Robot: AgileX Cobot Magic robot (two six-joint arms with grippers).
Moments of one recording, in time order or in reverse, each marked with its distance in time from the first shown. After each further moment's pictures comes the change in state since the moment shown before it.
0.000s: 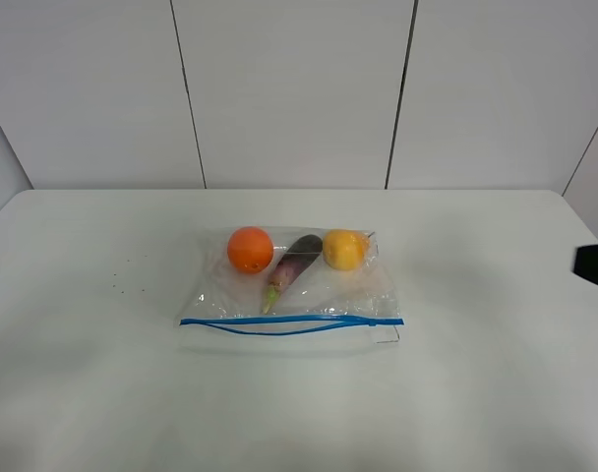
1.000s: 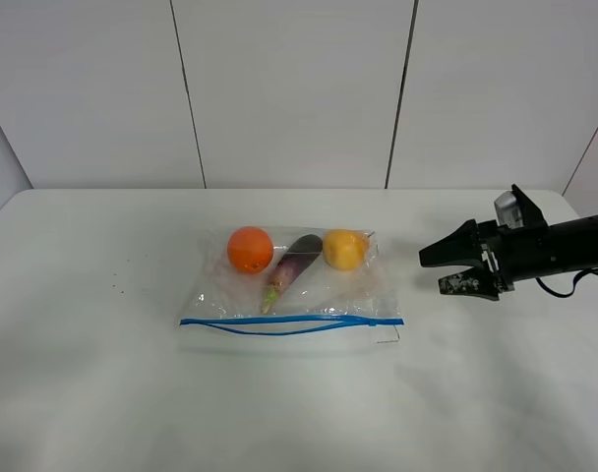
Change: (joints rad) left arm 0.000 0.000 0.000 0.000 0.000 0.000; right arm -0.221 1.315 -0.329 0.871 0.426 -1.031
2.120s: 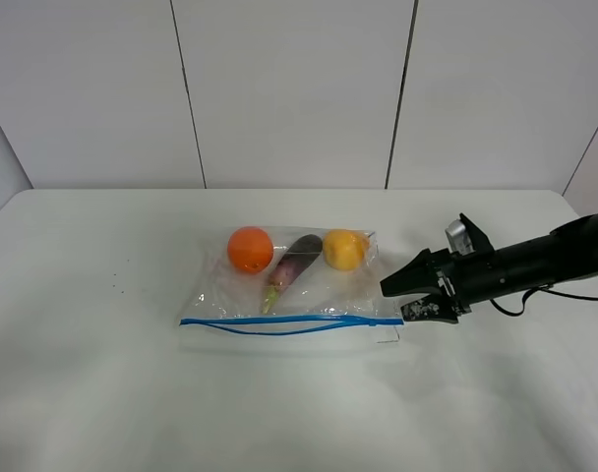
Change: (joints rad) left arm 0.000 0.000 0.000 0.000 0.000 0.000; right arm 0.137 0.146 -0.025 0.044 -0.030 -0.041
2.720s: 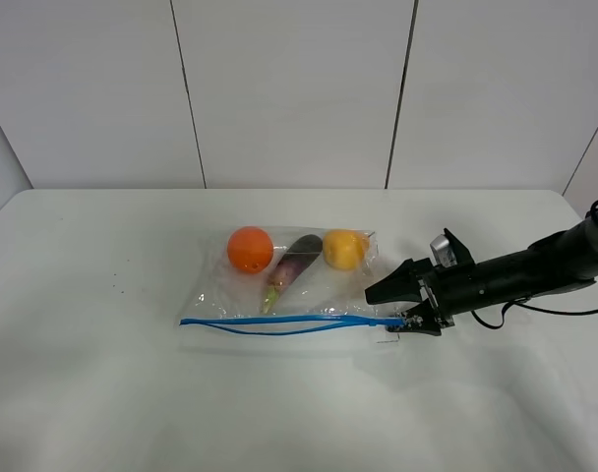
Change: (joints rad) left arm 0.000 0.000 0.000 0.000 0.000 0.000; right arm 0.041 0.085 -0.003 0.079 -0.013 -0.006
